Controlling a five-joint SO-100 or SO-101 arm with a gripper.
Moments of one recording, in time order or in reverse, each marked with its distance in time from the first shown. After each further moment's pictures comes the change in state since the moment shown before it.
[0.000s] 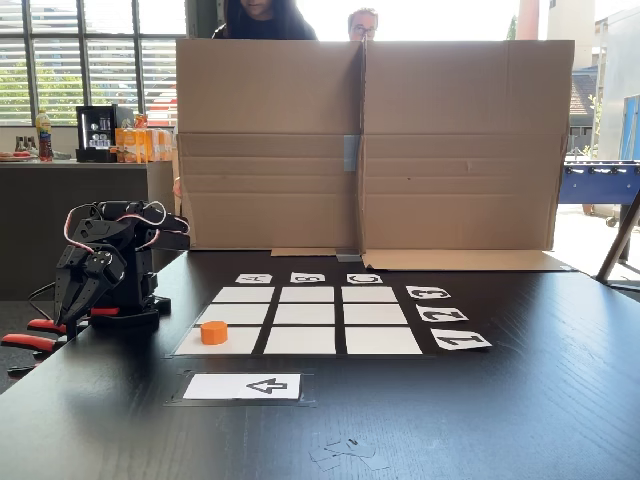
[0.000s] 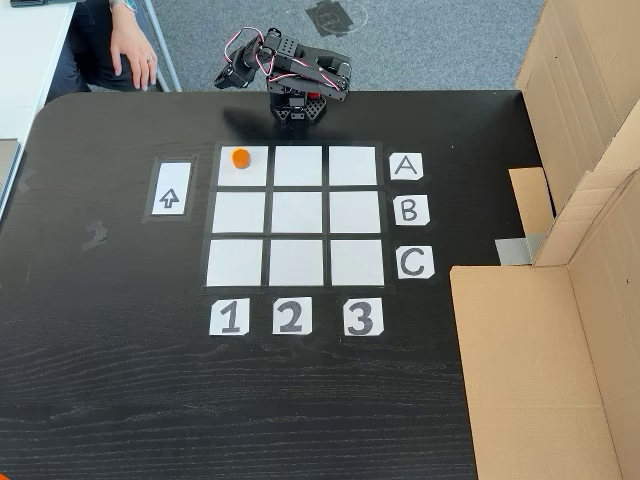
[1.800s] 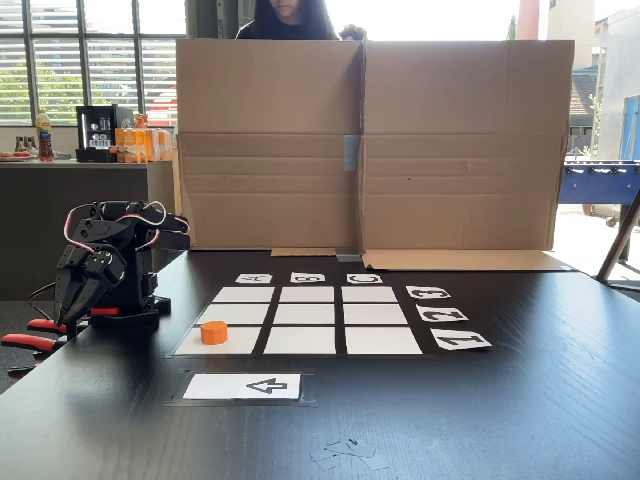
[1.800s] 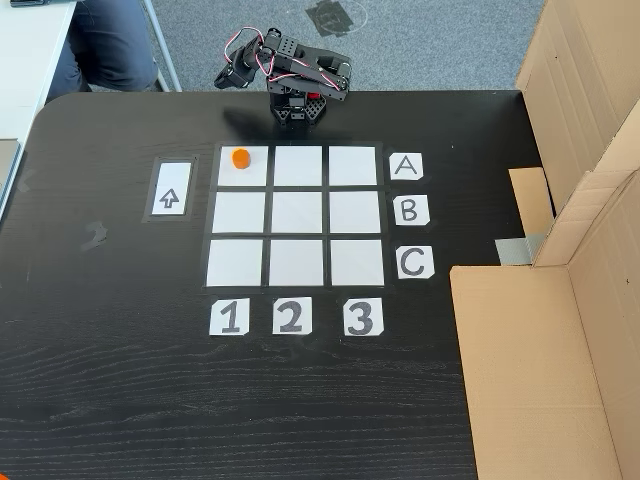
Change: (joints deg) arm -0.2 0.0 0.0 0.0 0.0
